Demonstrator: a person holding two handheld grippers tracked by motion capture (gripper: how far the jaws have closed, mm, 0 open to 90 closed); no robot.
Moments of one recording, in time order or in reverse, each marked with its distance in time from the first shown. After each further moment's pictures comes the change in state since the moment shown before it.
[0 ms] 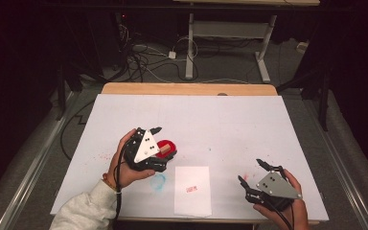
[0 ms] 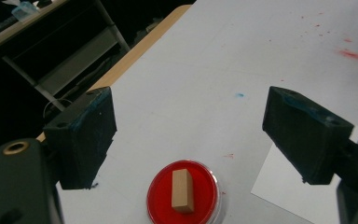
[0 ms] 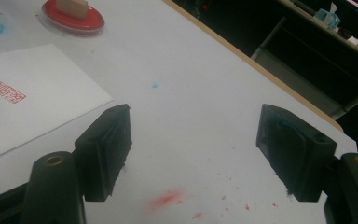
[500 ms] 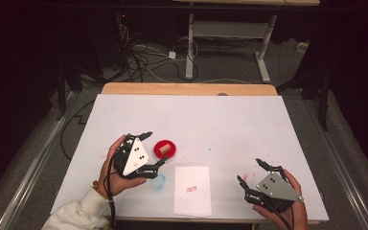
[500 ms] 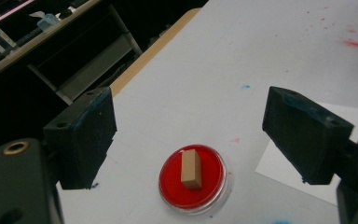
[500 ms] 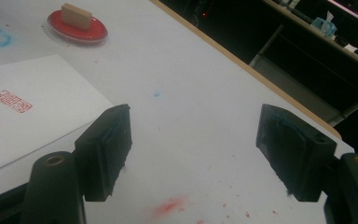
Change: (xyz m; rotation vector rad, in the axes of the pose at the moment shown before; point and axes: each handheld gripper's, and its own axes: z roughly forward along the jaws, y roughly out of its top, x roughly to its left) left arm -0.007 -0.018 -0.024 -0.020 0.064 0.022; right arm 0.002 0.004 -0.003 -0.029 -0.004 -0.002
